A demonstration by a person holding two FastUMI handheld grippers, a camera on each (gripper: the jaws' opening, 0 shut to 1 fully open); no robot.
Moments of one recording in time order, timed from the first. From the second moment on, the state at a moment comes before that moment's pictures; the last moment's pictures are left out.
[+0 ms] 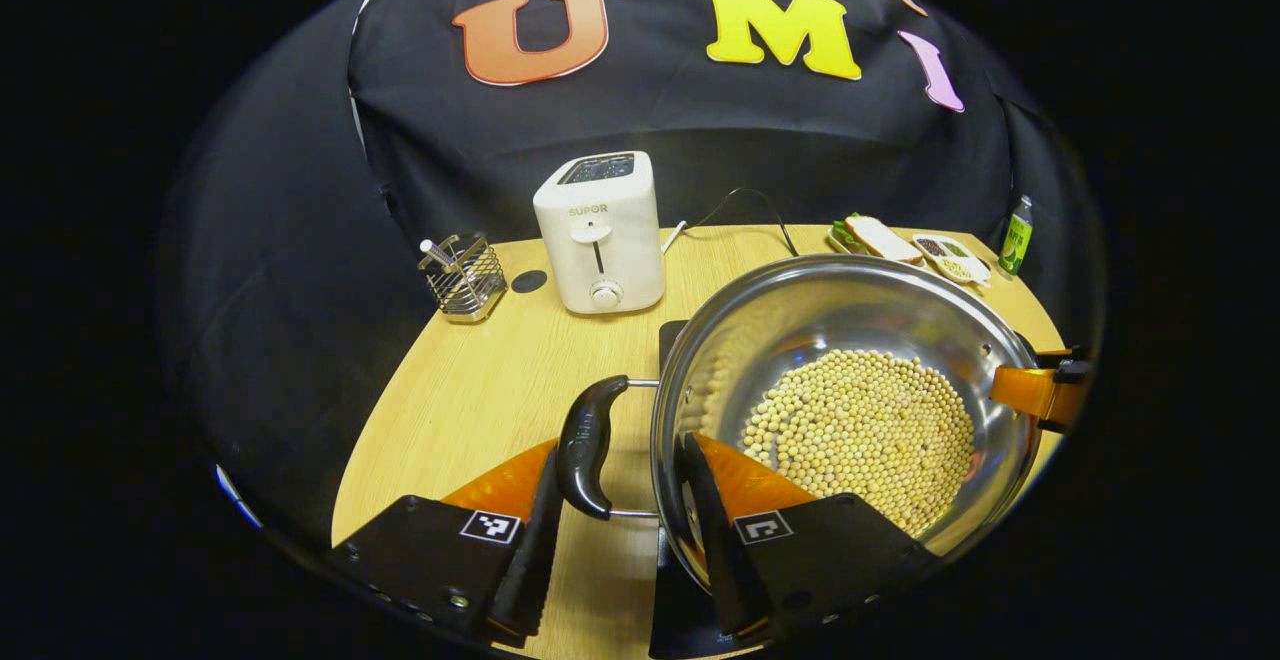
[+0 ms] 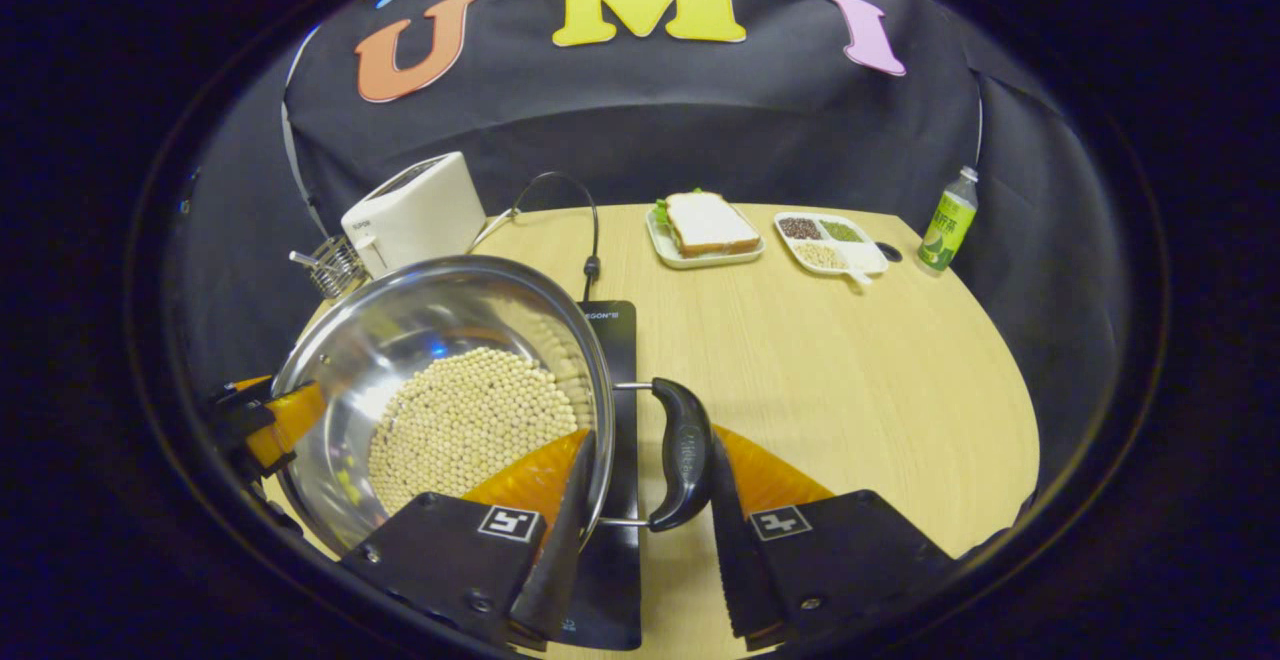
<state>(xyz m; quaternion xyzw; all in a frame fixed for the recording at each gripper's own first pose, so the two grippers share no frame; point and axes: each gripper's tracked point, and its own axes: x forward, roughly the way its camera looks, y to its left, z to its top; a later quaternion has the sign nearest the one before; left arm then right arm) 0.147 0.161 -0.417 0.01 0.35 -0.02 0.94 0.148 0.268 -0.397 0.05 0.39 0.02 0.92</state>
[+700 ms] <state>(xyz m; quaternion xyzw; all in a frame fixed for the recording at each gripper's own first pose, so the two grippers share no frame) 0.115 0.169 -0.347 0.03 0.24 0.03 0.97 0.128 0.244 -0.325 -0.01 0.27 0.03 0.96</state>
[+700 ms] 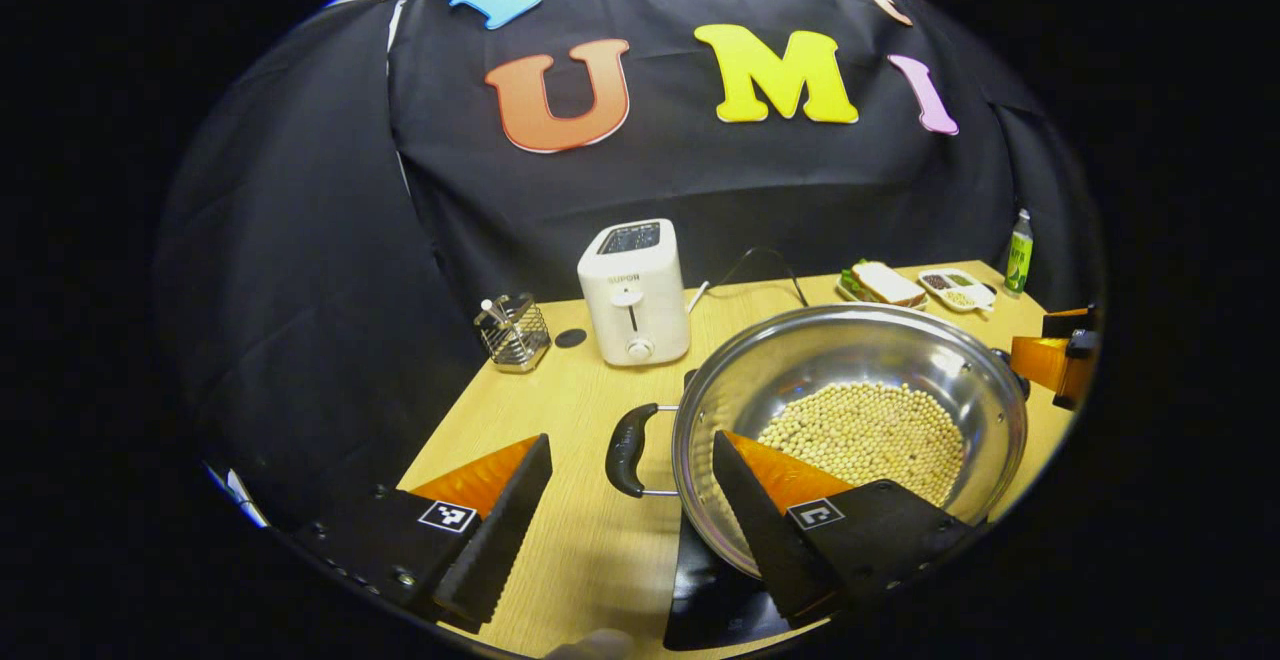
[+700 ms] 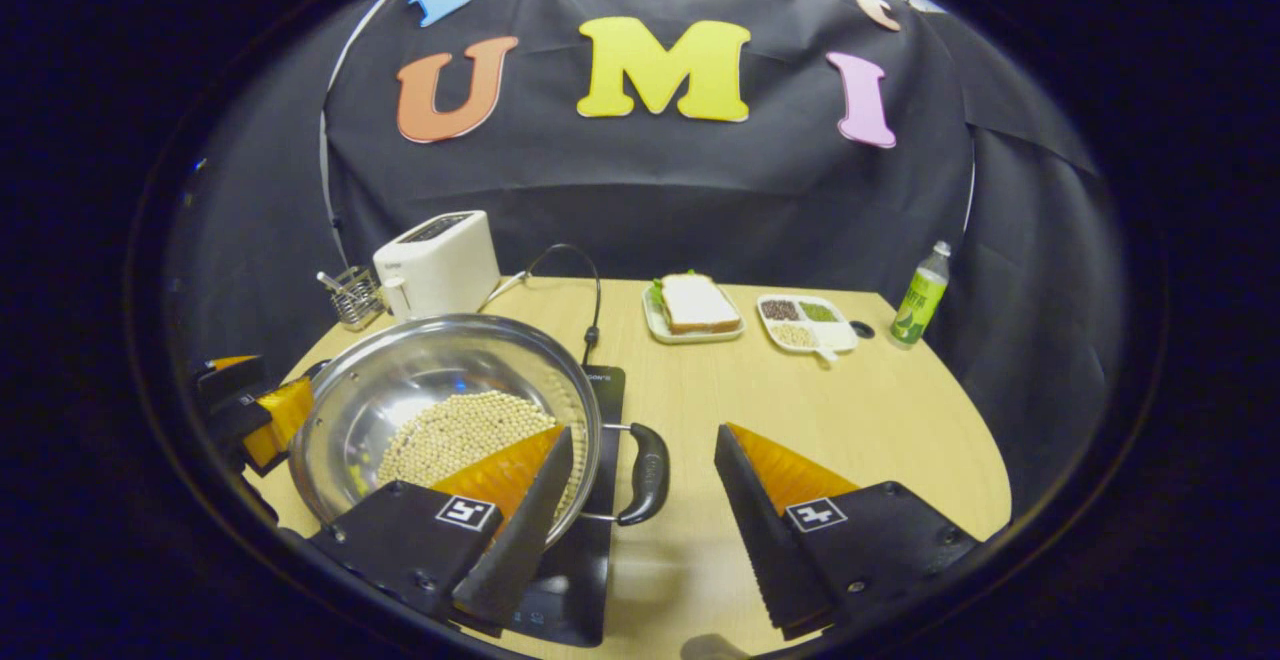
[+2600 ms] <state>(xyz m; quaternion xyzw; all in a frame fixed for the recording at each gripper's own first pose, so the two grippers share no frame) -0.011 -0.030 0.000 -0.02 0.03 -0.02 1.00 -0.003 -0.025 -0.005 0.02 0.02 0.00 1.00</state>
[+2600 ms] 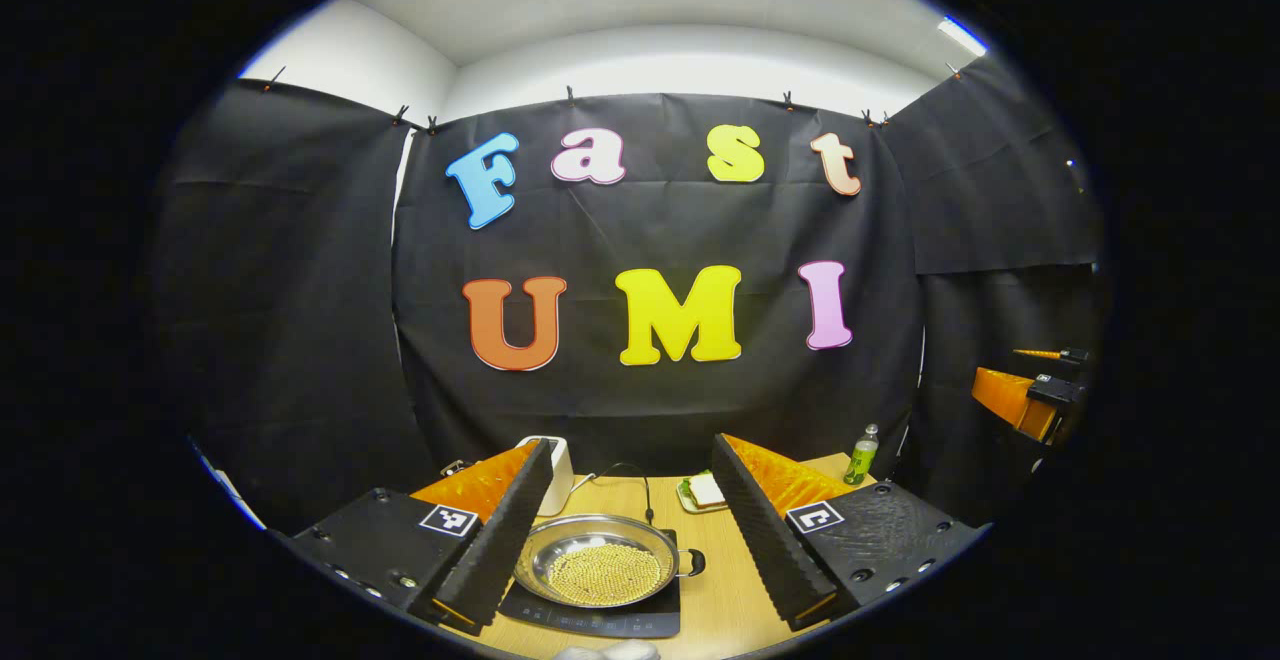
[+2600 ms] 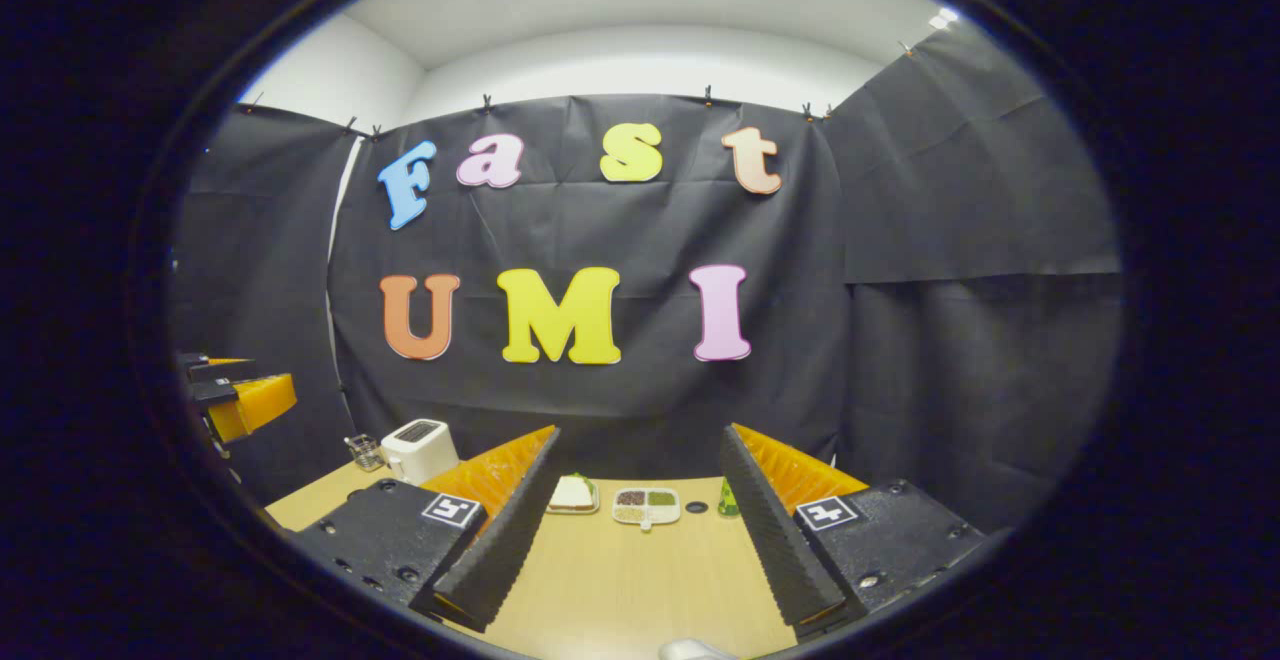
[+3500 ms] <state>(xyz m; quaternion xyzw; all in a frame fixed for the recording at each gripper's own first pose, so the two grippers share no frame) 0.006 -0.020 0.007 -0.02 0.02 0.00 1.00 0.013 -0.016 -0.002 0.02 0.03 0.01 1.00</state>
